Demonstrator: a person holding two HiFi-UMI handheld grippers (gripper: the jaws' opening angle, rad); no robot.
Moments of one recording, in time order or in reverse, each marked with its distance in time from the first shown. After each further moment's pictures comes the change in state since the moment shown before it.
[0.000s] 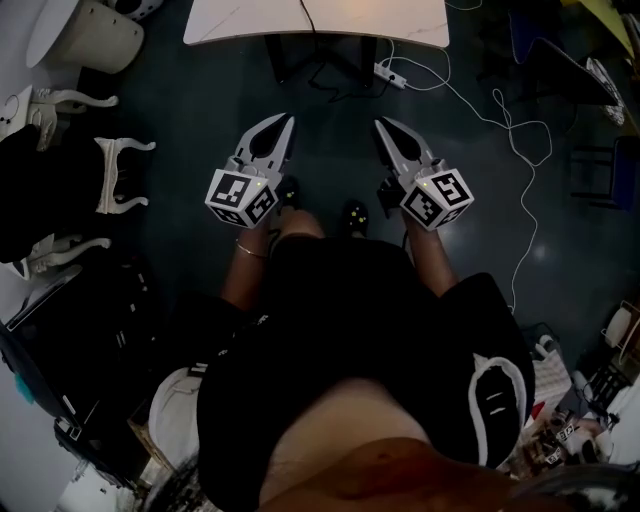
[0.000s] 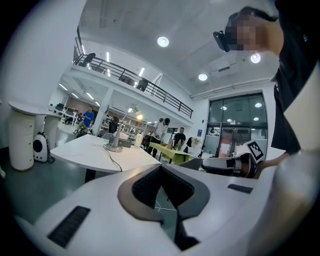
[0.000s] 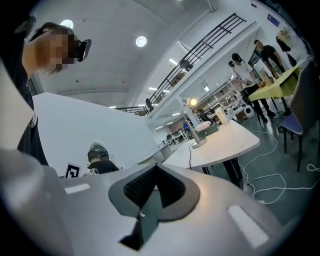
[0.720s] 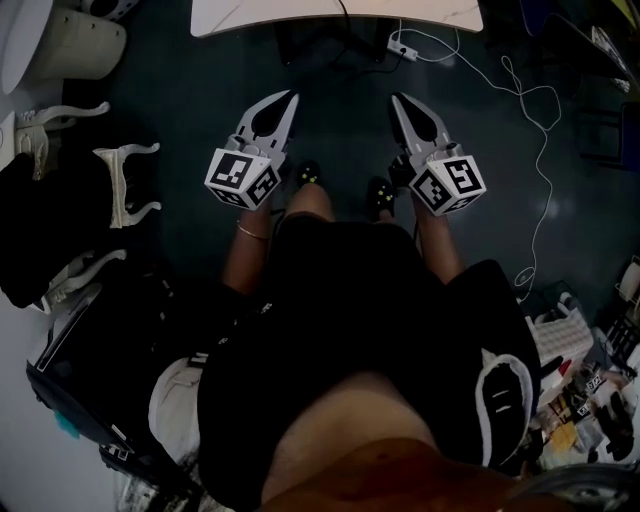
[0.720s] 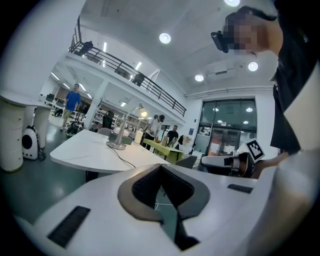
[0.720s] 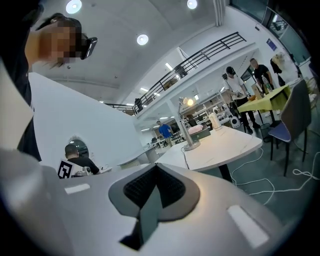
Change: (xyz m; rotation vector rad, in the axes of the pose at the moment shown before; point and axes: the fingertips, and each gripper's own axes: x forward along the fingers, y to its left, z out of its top) left arm -0.007 0.107 0.009 -0.023 0.050 -0.128; right arm 0.086 0.018 -0.020 -0.060 -0.042 -0.209
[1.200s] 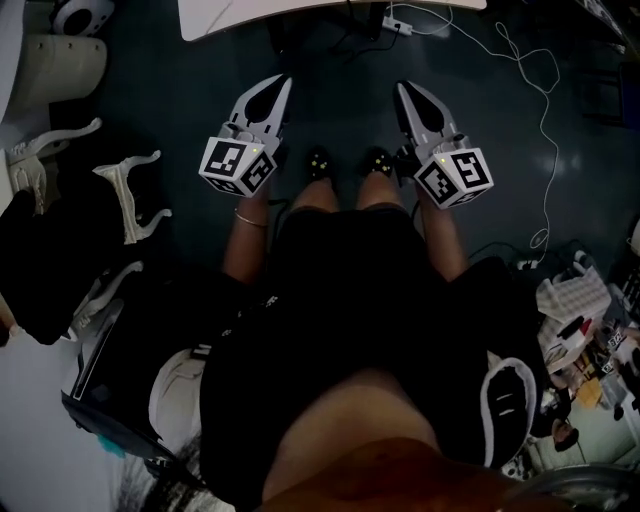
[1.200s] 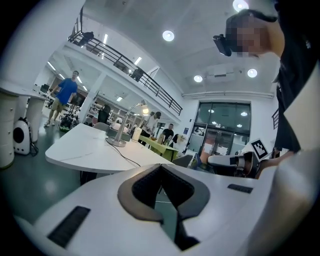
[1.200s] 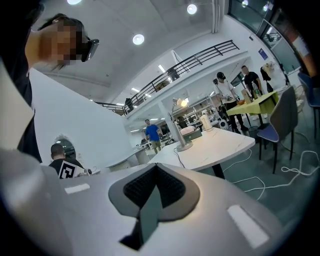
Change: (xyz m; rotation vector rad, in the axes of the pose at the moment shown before) left arm 0.007 0.054 0.007 -0.029 0.038 -0.084; right arm 0.026 0.013 -0.004 0.014 -0.023 -0.135
